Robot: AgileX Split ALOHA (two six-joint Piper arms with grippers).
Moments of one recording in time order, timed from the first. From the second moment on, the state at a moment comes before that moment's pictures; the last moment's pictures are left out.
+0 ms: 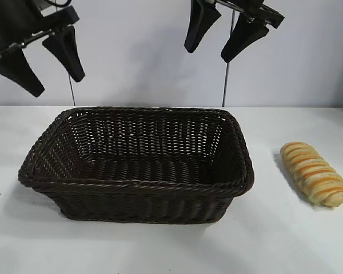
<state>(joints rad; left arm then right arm) -0.17 1.91 -1.69 -0.47 1.21 0.09 0.29 2.03 -1.98 0.33 1.24 -0.15</state>
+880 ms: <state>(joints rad) -0.17 1.91 -1.56 -0.52 1.09 0.03 0.29 2.03 -1.98 0.33 1.24 -0.15</state>
